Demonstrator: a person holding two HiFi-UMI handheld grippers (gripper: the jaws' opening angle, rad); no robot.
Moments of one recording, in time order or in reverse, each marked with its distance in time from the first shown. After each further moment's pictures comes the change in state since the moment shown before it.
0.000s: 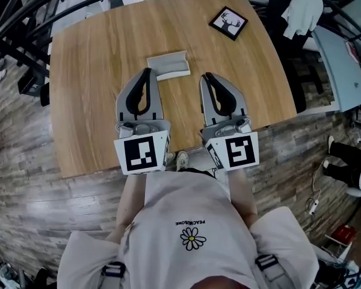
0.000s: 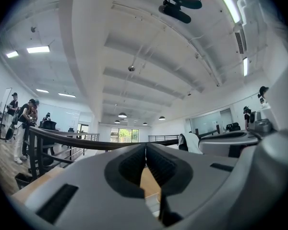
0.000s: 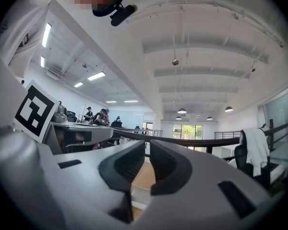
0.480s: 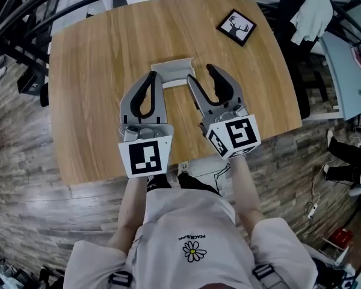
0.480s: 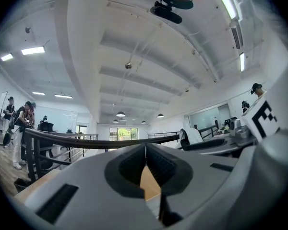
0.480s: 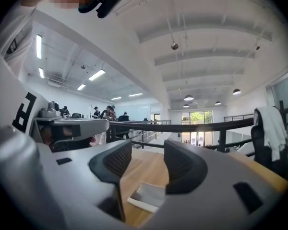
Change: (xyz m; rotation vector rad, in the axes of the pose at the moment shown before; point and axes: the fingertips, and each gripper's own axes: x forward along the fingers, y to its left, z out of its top) left arm 0.038 0.015 -0.018 0.010 -0.019 -0.005; right arm 0.070 -0.009 -0.060 0.121 0.107 0.108
